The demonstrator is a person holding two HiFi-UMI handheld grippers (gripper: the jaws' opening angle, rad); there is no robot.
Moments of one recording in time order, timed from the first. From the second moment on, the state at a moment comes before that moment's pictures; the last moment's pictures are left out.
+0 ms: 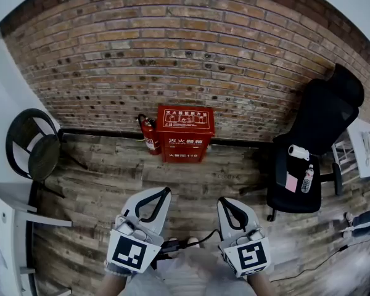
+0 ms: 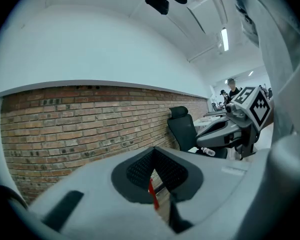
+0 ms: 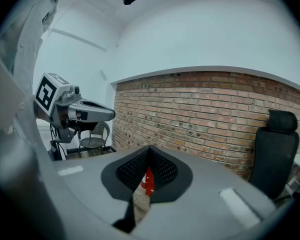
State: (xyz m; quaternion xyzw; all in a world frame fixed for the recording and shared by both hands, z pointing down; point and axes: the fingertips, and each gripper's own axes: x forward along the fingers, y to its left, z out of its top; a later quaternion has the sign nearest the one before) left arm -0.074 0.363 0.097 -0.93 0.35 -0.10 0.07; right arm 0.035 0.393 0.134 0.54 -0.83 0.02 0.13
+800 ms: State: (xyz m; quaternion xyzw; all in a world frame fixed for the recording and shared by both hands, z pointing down) left arm -0.112 0.356 0.086 -0.93 0.34 -0.08 0.08; right arm 0.005 0.390 0.134 0.57 -0.81 0.01 0.14
